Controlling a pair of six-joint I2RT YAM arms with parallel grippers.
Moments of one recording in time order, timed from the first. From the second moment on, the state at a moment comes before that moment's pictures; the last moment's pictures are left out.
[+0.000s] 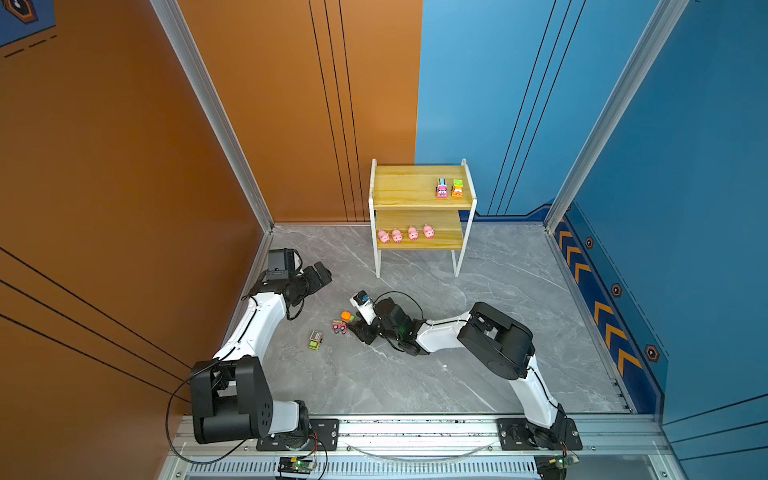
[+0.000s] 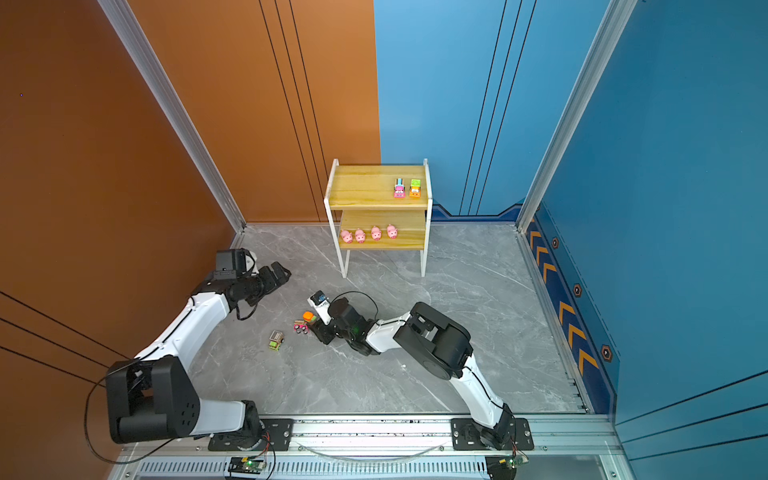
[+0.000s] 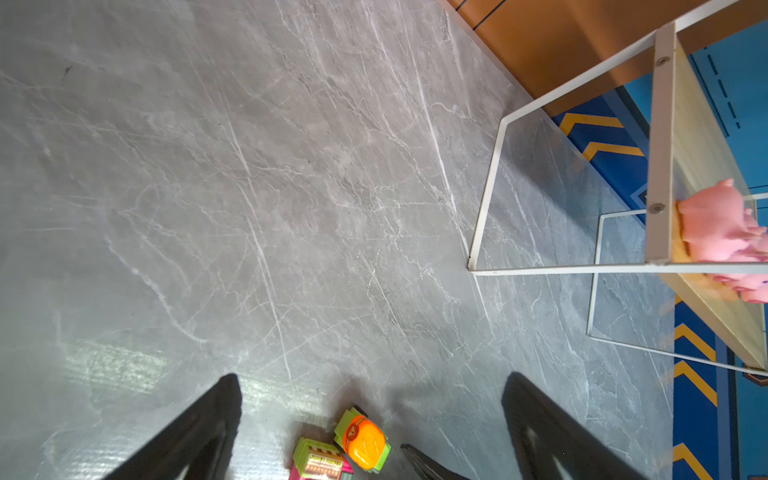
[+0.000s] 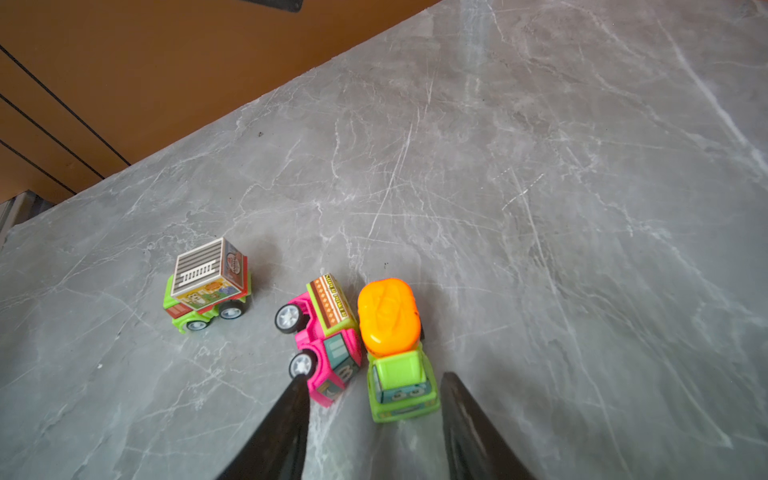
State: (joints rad) left arm 0.08 1.37 0.97 -0.45 0.25 -0.54; right arm 1.00 2.18 1.21 0.53 -0.09 0.18
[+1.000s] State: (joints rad) left arm -0.09 1.39 1.05 -0.52 0.30 -0.43; right arm 0.99 2.29 1.36 0.44 -0.10 0.15
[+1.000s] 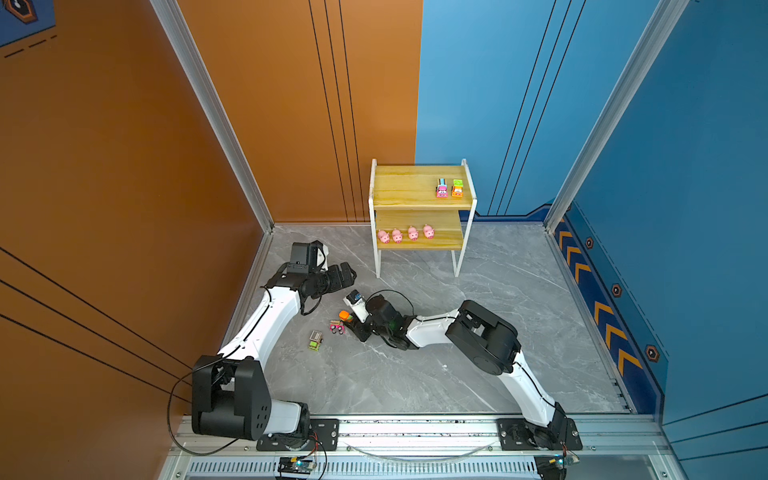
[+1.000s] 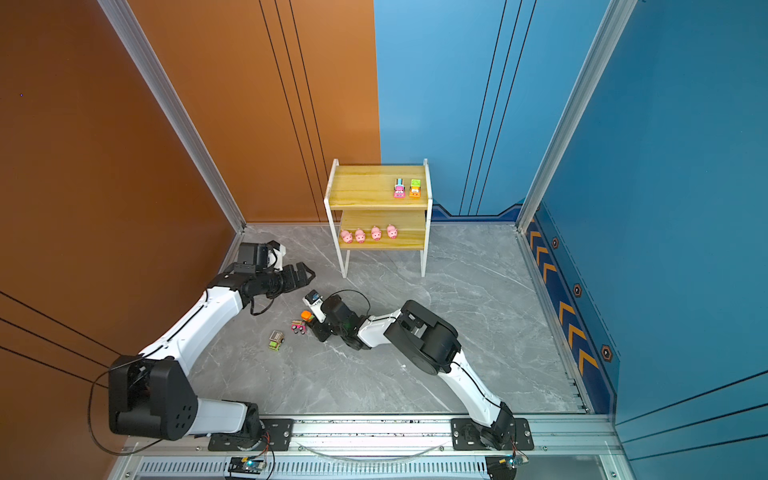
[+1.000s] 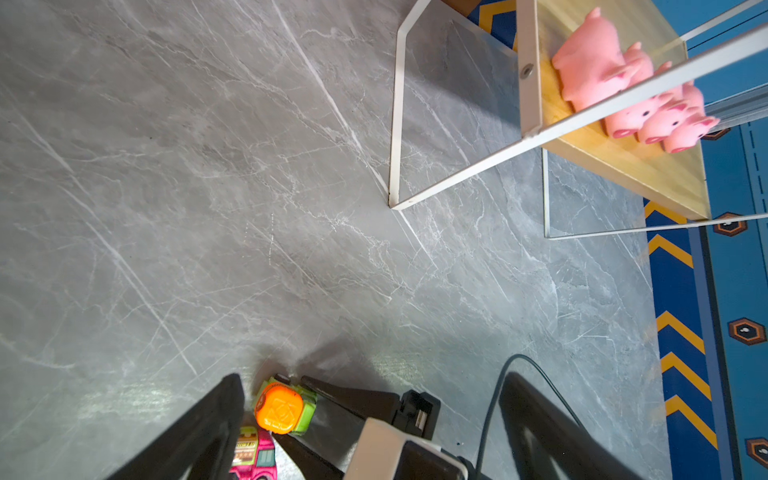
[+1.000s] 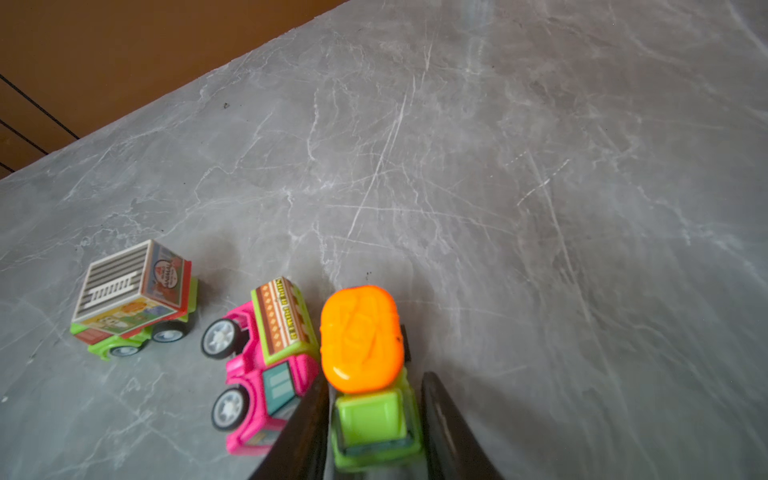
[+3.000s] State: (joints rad) left arm -0.49 1.03 1.05 -0.44 0.12 0.08; right arm 0.76 1.86 1.99 -0.37 0.50 0.14
